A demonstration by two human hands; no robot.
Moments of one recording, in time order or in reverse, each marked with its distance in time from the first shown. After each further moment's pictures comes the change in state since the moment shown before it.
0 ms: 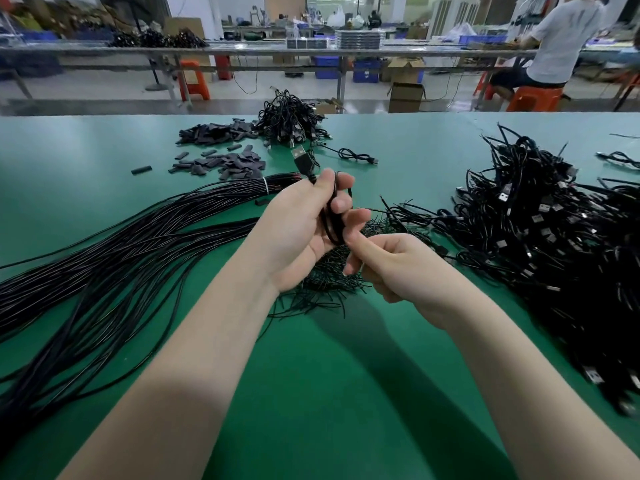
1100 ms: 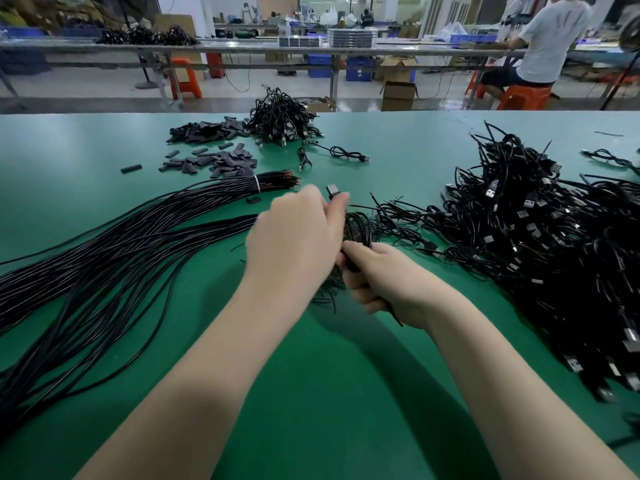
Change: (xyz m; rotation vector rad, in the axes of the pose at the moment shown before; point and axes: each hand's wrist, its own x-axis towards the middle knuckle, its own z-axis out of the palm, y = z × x) left_hand -0.008 -0.016 0.013 1.550 0.495 0.316; right_hand 0.008 0.016 0.006 0.212 -0.144 0.207
